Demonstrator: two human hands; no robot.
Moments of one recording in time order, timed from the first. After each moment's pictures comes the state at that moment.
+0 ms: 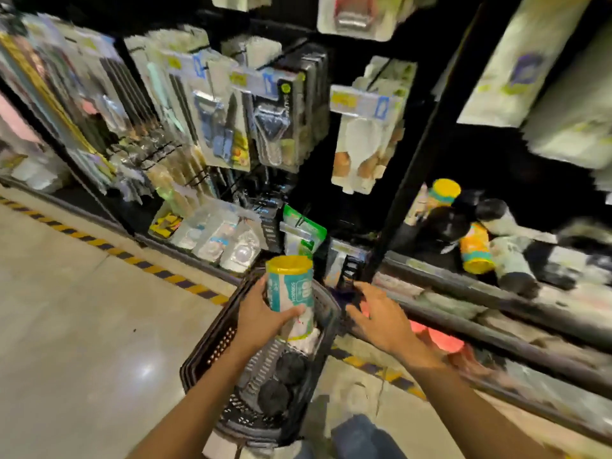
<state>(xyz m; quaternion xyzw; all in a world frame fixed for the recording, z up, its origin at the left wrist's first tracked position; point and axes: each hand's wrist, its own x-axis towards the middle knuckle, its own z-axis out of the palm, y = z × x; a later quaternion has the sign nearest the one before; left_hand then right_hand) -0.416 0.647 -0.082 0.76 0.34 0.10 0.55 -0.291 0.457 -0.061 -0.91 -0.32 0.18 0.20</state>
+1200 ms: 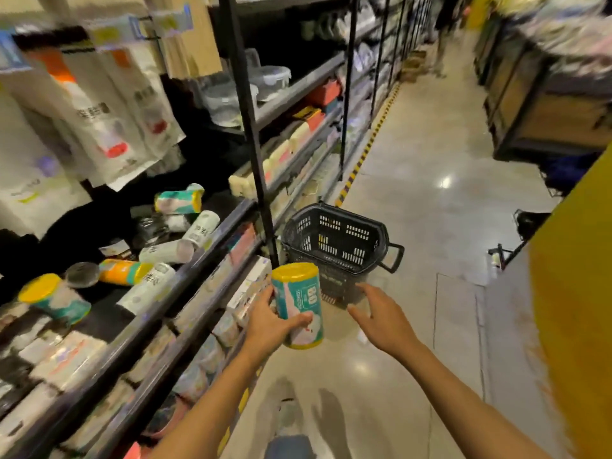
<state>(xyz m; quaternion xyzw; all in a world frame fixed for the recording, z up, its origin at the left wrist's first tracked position) -0.313 -0.114 -0.036 0.73 -0.29 -0.31 0.53 -0.485 -0.233 -0.031 -0.85 0.43 -0.11 0.28</state>
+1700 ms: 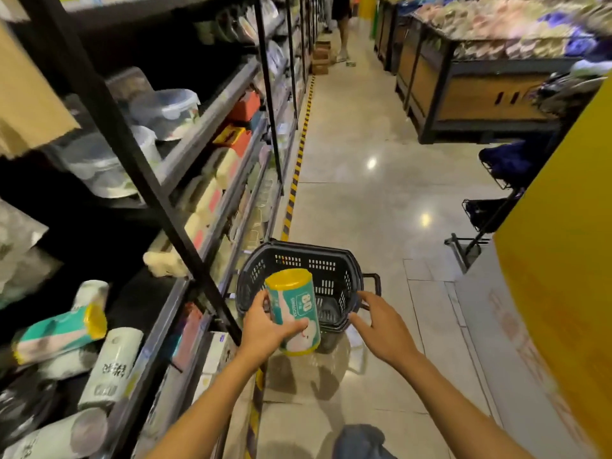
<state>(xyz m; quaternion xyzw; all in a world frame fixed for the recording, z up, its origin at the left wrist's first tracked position) -0.155 -0.392 -0.055 0.70 -0.39 -0.40 0.44 -0.371 -0.445 -0.048 -0.75 0.56 -0.16 0.32</state>
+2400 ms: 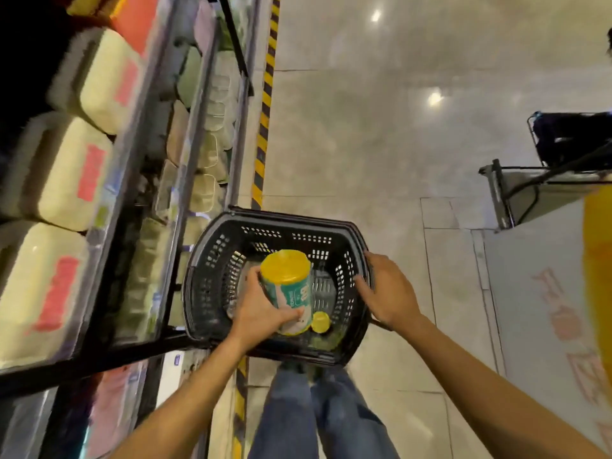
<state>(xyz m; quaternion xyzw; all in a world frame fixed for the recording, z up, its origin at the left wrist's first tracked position) -0.094 -0.716 -0.244 0.77 -0.38 -0.44 0.26 -0.319 -0.792 -0.235 -0.73 0.61 -0.03 0.32</state>
